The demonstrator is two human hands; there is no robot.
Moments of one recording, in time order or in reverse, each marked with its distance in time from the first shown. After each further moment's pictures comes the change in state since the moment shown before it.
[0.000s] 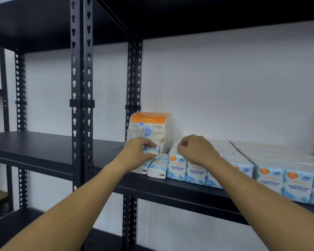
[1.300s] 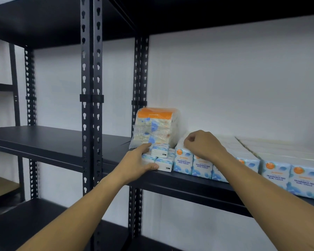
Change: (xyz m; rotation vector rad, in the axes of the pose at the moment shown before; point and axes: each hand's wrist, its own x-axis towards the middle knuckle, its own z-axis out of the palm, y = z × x) left_hand -0.047 -0.021 0.007 -0.068 -0.059 -0.114; right_hand 0.000 0.002 0.003 0.044 0.005 0.028
